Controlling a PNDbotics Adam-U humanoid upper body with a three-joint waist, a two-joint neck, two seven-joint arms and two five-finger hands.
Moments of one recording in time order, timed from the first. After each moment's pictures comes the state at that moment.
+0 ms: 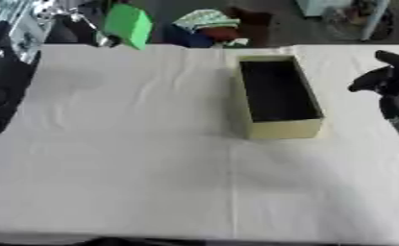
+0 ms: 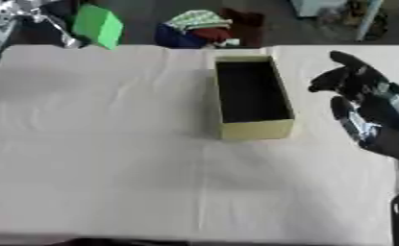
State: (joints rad) left arm -0.99 0.52 -0.18 -1.11 -0.93 -0.38 -0.41; right arm -0.43 -0.15 -0.09 -1.59 -0.06 -0.37 0.75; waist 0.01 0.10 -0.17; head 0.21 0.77
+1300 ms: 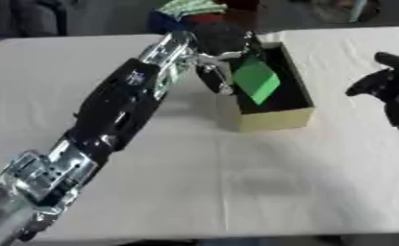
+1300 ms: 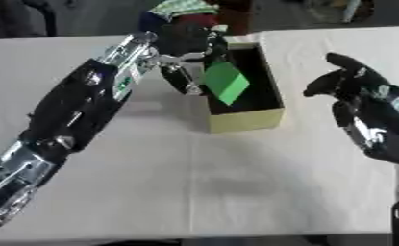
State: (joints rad) left arm -0.96 0.28 -0.33 -1.09 -1.15 -0.58 -0.23; right arm -0.47 -0.13 -0.05 -1.59 -0.10 -0.35 0.80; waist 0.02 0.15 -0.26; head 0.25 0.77
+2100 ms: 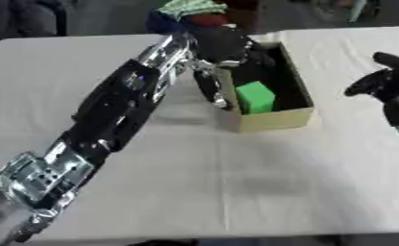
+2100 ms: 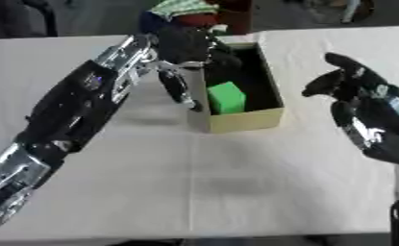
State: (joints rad) left arm -0.96 0.33 -0.32 -1.16 -1.23 -0.59 -0.21; right arm -0.47 -0.12 -0.05 -1.59 -0.10 -0.35 0.80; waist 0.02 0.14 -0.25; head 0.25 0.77
